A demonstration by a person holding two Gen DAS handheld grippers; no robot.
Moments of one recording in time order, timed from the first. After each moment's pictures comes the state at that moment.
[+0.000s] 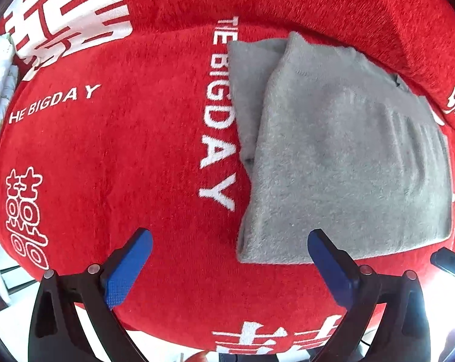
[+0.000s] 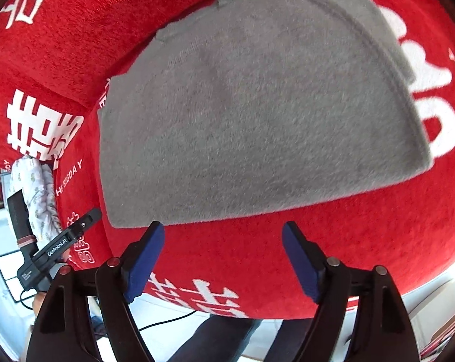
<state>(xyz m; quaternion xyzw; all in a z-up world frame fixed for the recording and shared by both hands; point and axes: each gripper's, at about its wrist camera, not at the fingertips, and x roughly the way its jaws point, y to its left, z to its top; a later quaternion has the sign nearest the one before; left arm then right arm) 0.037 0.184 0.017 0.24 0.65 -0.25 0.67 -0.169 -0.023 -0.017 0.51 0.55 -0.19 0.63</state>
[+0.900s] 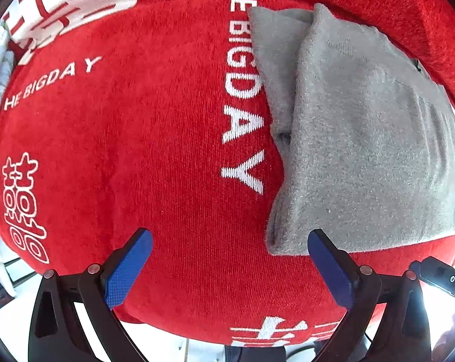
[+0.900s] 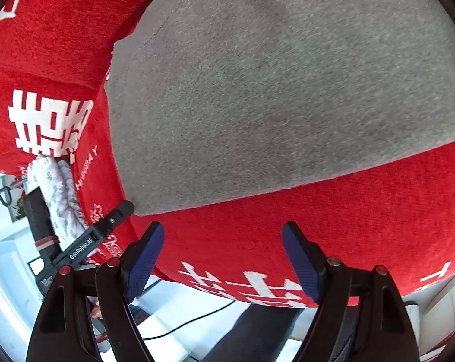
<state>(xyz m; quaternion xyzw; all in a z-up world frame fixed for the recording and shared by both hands) 0.056 0.210 -0.022 0.25 0.69 -0.23 0.64 -0.134 0.019 -0.059 0.59 0.54 -0.14 0.58</state>
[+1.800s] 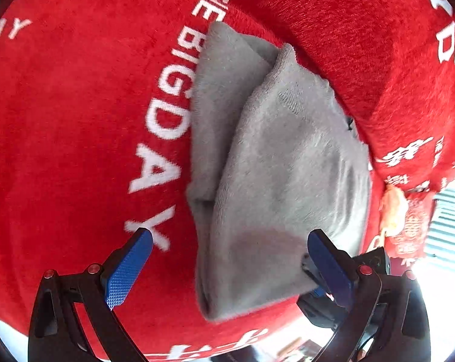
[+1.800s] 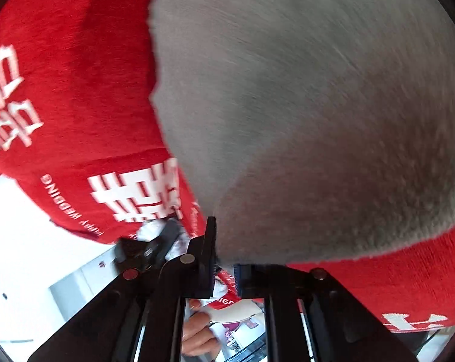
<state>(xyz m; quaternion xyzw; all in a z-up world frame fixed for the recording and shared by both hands) 0.164 0.210 -0.066 -0.02 0.76 -0.35 0.55 -0.117 0.026 -0.105 0.80 0.28 -0.07 0.52</state>
